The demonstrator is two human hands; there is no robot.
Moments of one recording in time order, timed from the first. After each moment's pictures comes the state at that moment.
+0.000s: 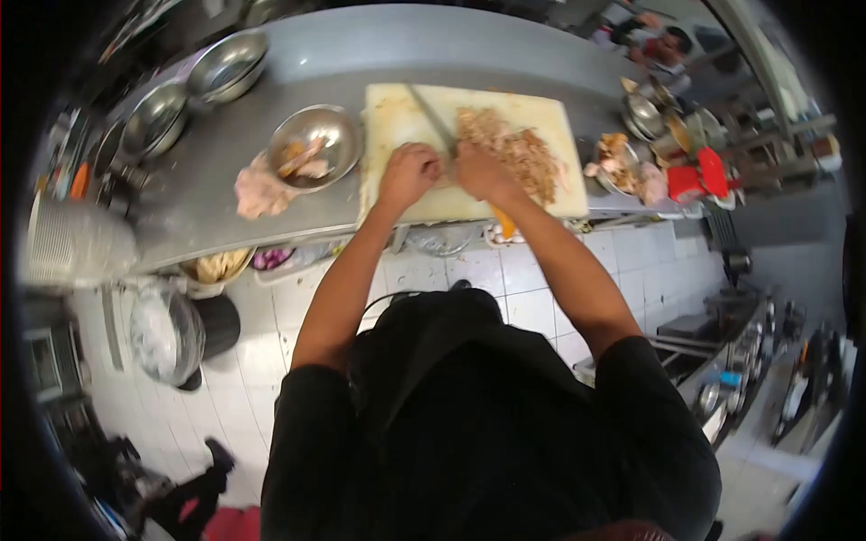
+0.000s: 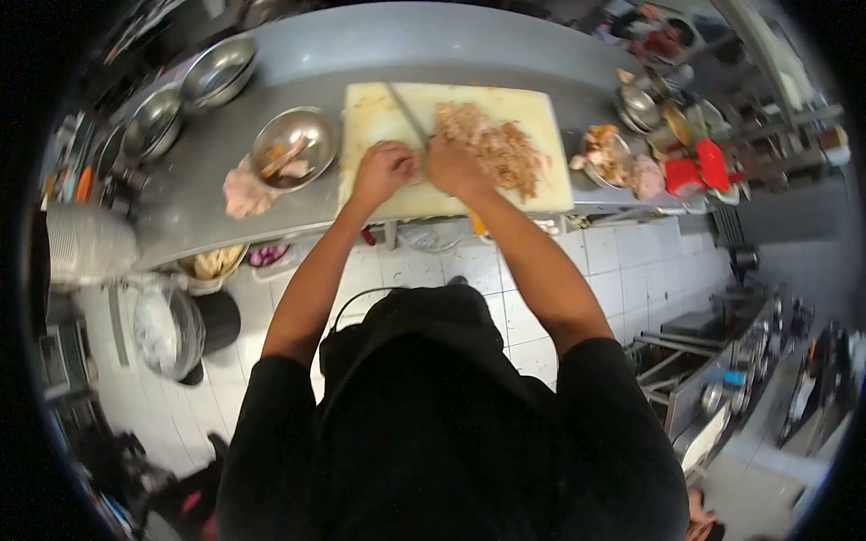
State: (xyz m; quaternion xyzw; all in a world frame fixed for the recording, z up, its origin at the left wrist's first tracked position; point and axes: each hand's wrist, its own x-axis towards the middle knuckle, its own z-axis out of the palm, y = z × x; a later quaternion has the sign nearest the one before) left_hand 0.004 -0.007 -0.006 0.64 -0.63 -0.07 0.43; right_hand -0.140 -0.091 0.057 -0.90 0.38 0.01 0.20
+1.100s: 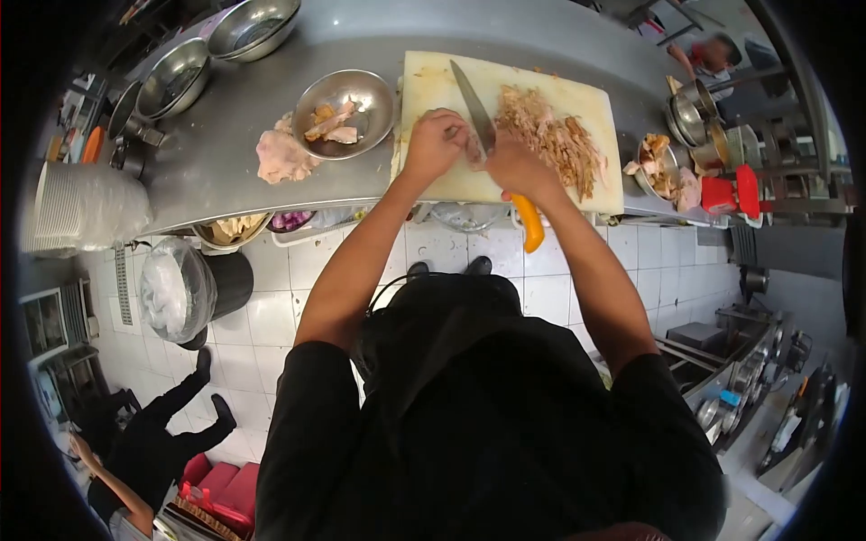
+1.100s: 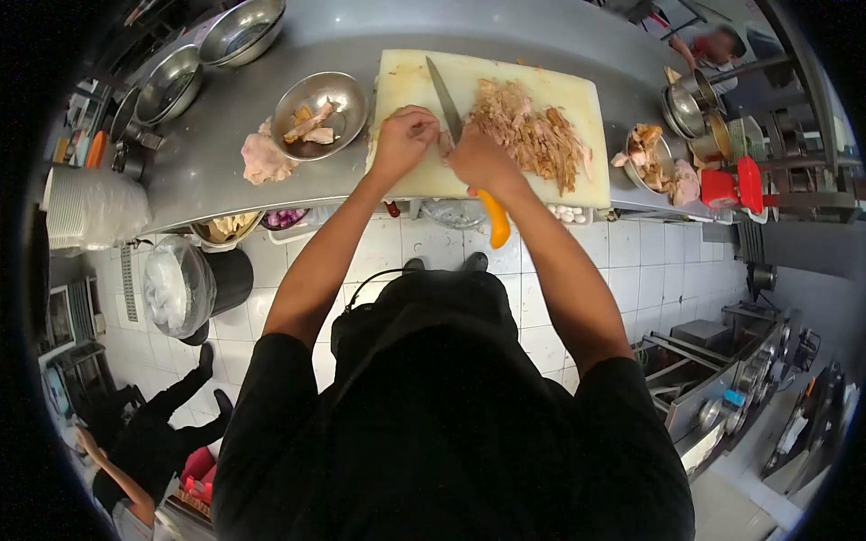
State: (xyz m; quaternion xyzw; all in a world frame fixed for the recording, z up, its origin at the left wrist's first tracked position) left_hand 0.011 -0.007 -0.012 0.63 -0.49 -0.16 0.58; right_hand -0.132 -0.056 0.105 -0.80 0.45 0.05 0.40
